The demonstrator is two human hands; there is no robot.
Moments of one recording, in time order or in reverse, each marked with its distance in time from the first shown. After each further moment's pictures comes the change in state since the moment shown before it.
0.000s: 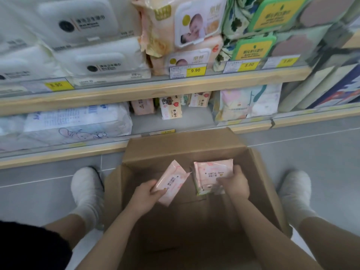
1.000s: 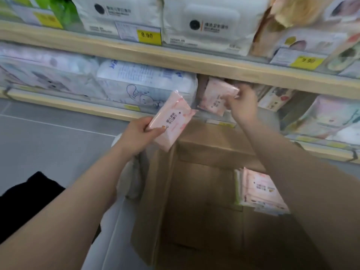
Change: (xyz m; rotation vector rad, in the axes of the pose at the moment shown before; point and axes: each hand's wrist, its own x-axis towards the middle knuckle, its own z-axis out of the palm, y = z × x) left_hand 0.000 -0.021 -0.144 -0.329 0.440 0.060; right_hand 0.000 -0.251 0.068 0.222 -0.094 -0.780
